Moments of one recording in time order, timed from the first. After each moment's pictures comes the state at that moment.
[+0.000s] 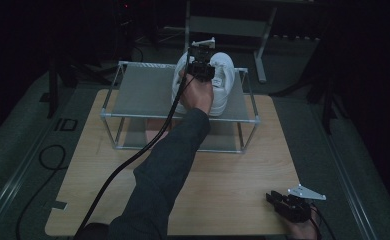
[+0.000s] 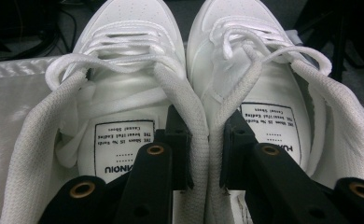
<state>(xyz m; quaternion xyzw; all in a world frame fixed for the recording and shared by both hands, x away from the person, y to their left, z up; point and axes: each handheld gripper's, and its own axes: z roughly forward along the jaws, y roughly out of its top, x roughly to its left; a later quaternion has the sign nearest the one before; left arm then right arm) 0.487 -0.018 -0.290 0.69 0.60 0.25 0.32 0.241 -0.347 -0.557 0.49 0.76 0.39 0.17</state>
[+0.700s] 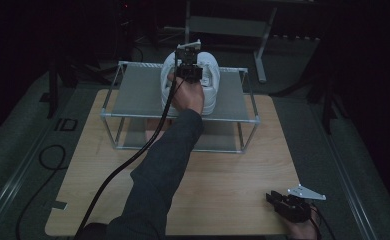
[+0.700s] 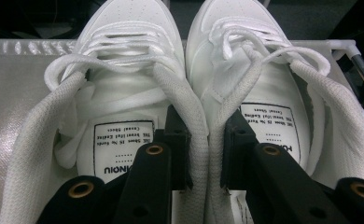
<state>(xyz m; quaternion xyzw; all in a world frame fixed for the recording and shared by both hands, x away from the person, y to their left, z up) 0.491 0.008 -0.303 0.65 0.65 0.26 0.31 0.241 -0.347 -0.557 0.49 0.76 0.39 0.17</state>
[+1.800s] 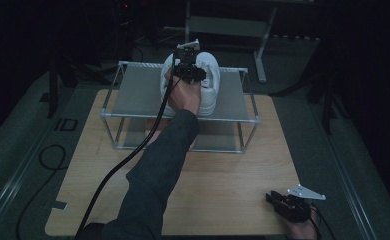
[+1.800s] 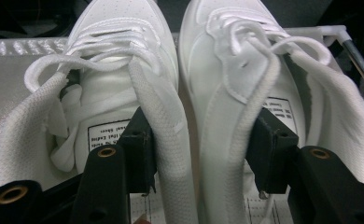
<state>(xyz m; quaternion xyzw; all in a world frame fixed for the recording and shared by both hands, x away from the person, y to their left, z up) 0.492 0.015 -0.301 0.68 0.63 0.24 0.30 0.241 -0.346 -0.557 0.49 0.76 0.39 0.17</state>
